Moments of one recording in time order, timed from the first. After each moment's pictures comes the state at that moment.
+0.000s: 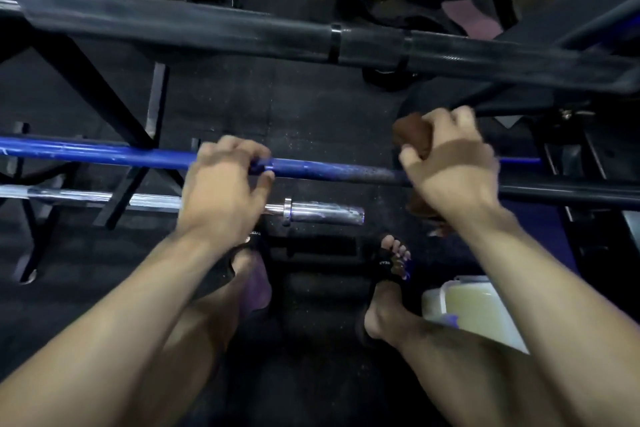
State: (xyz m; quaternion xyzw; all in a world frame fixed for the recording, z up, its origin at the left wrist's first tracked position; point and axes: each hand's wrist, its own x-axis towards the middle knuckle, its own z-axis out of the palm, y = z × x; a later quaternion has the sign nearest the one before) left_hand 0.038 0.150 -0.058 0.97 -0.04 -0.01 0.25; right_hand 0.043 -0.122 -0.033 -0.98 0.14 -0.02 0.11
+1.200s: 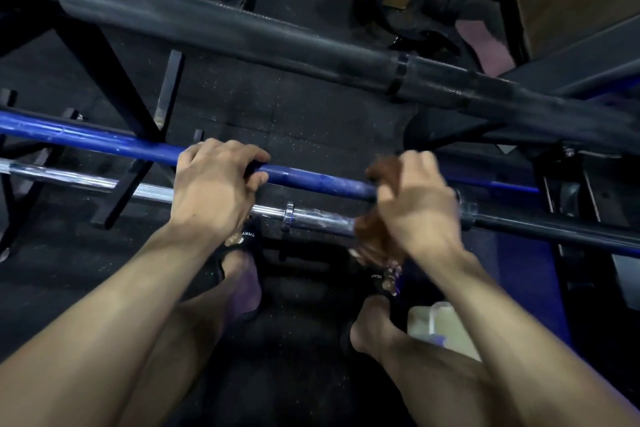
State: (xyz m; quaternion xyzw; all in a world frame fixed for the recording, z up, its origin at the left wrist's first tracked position) left_hand 0.061 0.179 -0.082 0.97 -0.03 0.02 0.23; right_hand 0.044 -0.072 -0.053 -0.99 0.11 0.02 0.12
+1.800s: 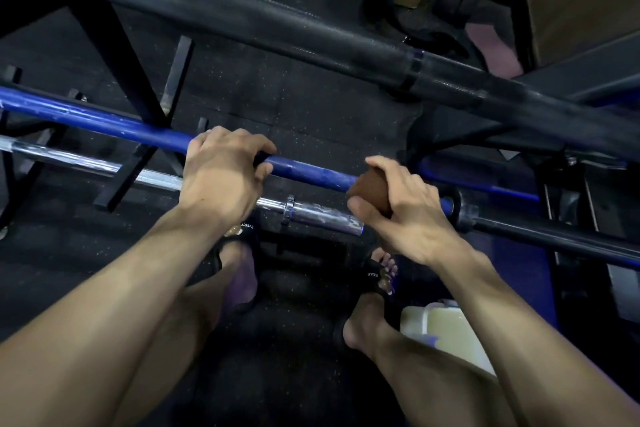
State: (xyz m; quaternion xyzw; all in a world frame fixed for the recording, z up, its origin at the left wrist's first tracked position) left_hand 0.063 0.173 -0.079 0.98 -0.02 0.00 0.22; right_hand 0.043 -0.100 -0.073 -0.97 -0.08 0.15 0.19
